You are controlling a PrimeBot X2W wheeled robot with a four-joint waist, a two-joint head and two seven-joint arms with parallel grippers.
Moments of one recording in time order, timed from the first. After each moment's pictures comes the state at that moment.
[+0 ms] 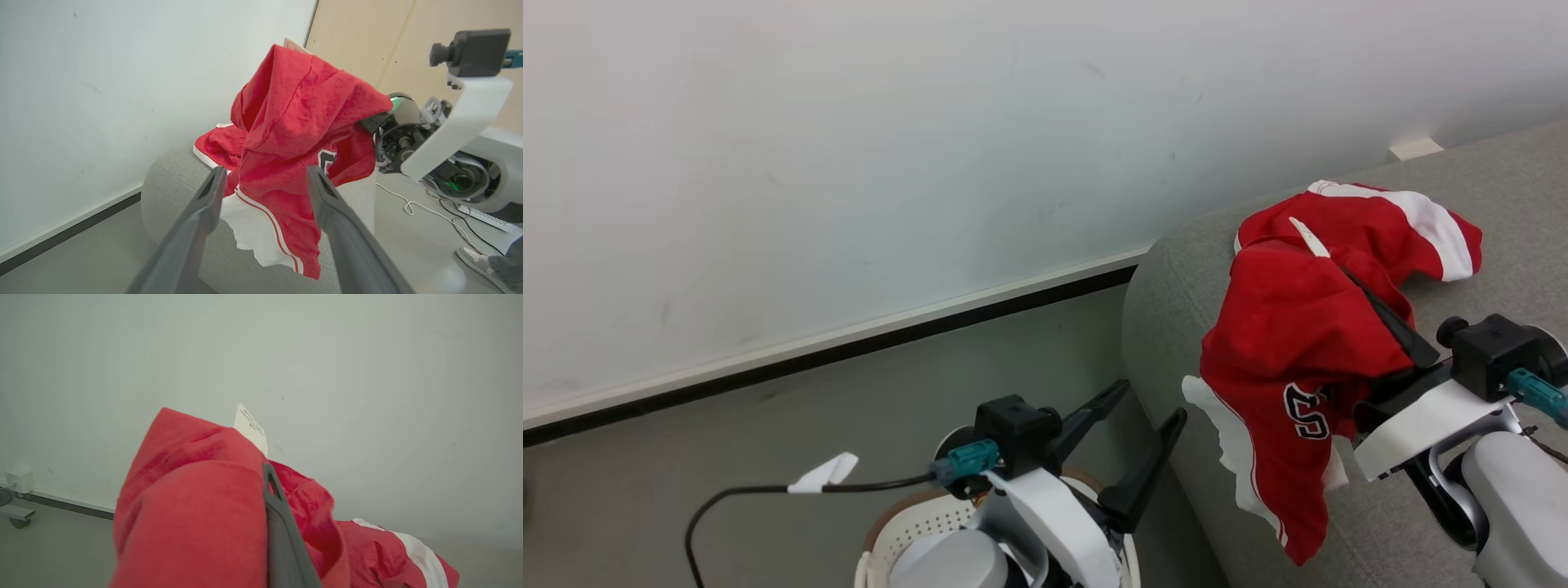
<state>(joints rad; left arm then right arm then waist) -0.48 0.14 -0.80 0.22 -0.62 -0.03 -0.12 -0.57 -0.37 0.55 0.44 0.53 0.13 -0.26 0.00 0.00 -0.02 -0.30</state>
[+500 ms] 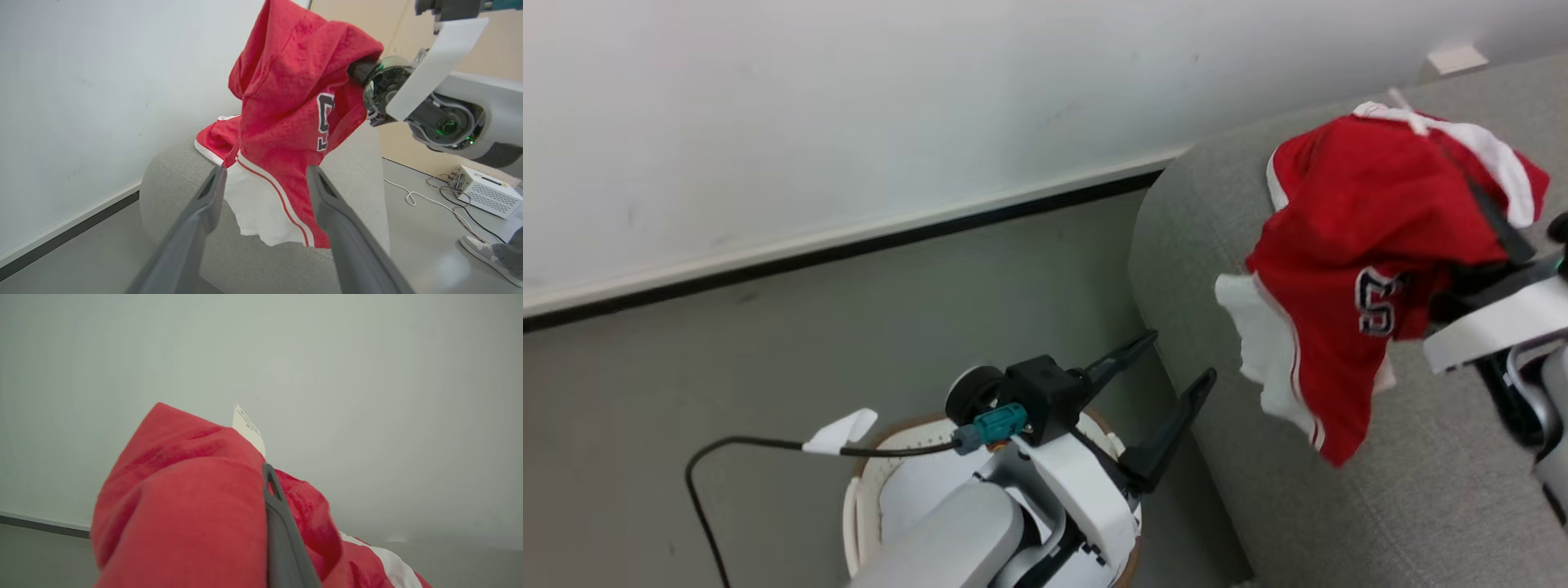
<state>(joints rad) -0.58 0.14 -0.84 0.22 -0.54 -0.04 -0.12 -0.69 -0.40 0.42 0.44 0.54 0.13 -0.26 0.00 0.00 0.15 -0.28</state>
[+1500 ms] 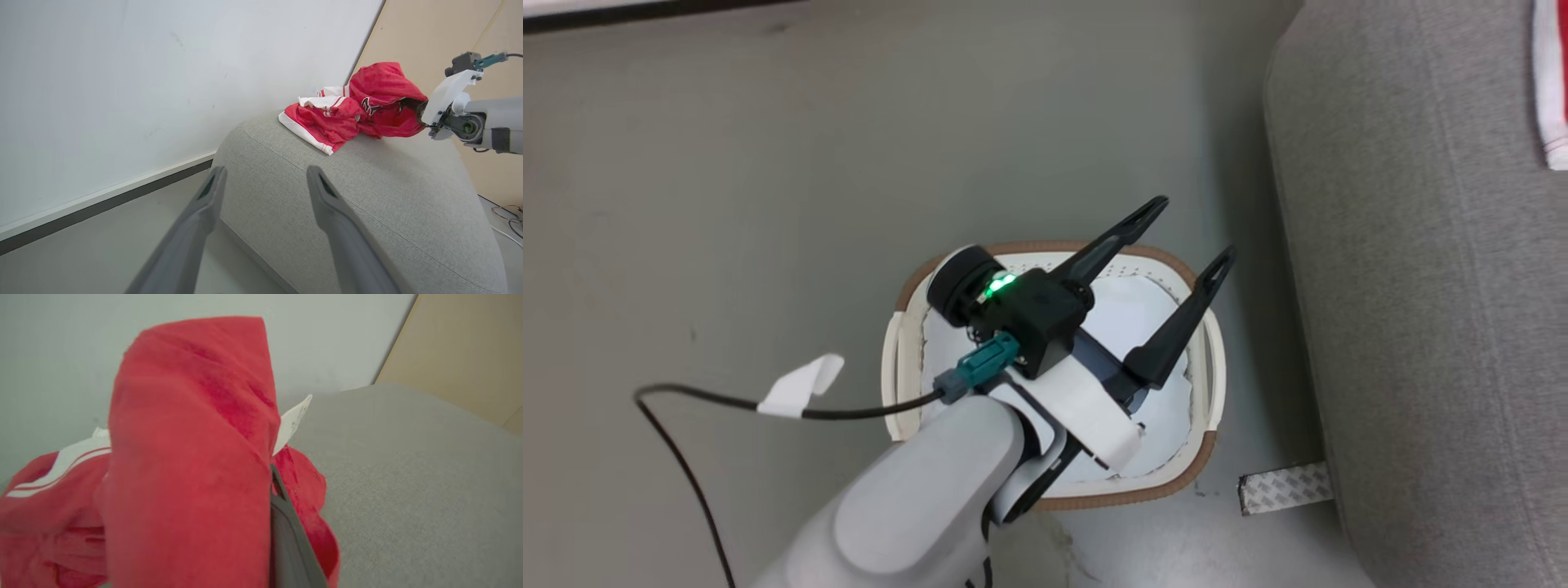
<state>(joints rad) -0.78 0.15 -0.82 0.17 -0.43 -0.01 -0.20 -0.97 -0.54 -0.35 1.08 0.26 0.13 -0.26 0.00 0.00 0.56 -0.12</state>
